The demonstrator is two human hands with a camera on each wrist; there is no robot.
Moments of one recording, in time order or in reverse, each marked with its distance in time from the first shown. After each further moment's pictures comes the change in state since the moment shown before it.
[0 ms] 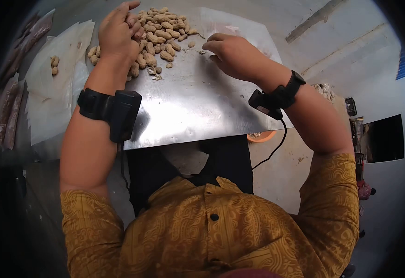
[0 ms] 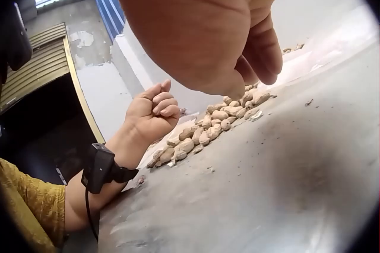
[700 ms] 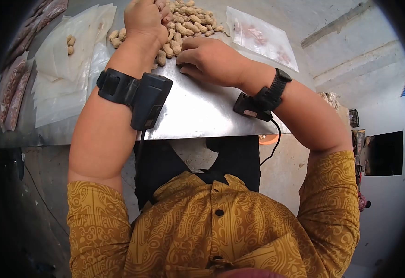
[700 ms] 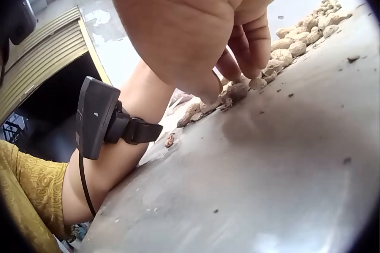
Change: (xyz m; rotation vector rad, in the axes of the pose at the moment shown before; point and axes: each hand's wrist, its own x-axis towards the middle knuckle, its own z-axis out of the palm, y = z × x) left_hand 0.005 0.001 0.002 -0.145 0.117 -0.025; right_hand 0.056 -0.065 0.023 0.252 0.077 -0.265
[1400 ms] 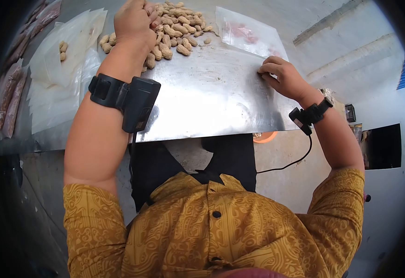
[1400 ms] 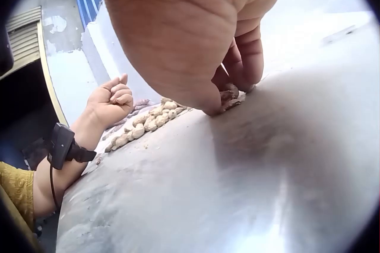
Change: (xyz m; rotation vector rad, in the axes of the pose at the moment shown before) left_hand -0.003 -0.002 0.001 0.046 0.014 0.013; right_hand -0.152 0.046 -0.075 -0.095 -0.143 0.393
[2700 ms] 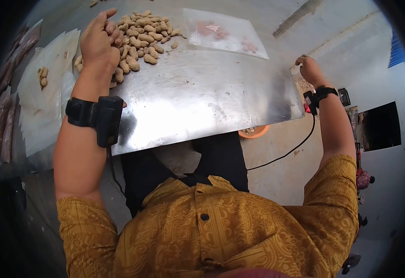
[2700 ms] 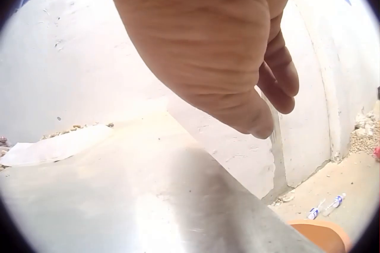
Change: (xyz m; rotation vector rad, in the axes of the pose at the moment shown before) left_hand -0.005 0.002 0.001 0.101 -0.073 0.029; right_hand -0.124 0.164 -0.041 -0.416 0.024 0.591
